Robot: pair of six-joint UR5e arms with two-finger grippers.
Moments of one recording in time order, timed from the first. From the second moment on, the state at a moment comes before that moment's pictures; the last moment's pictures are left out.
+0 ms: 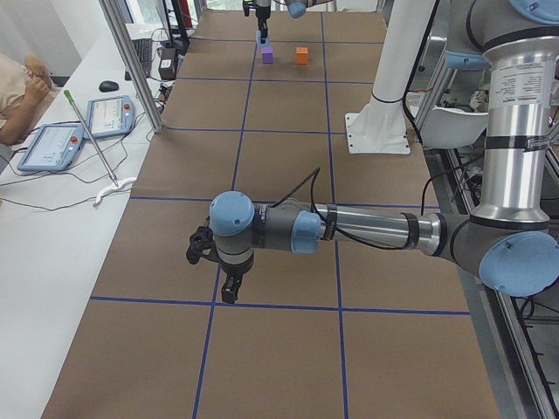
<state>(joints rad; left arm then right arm) -1.59 -1.54 -1.69 -1.57 -2.37 0.15 1.12 -1.53 1.81 -1.37 2.16 0.40</state>
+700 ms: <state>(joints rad) -1.59 -1.54 -1.69 -1.58 -2.37 0.15 1.04 -1.67 1.84 -1.17 2.14 0.65</state>
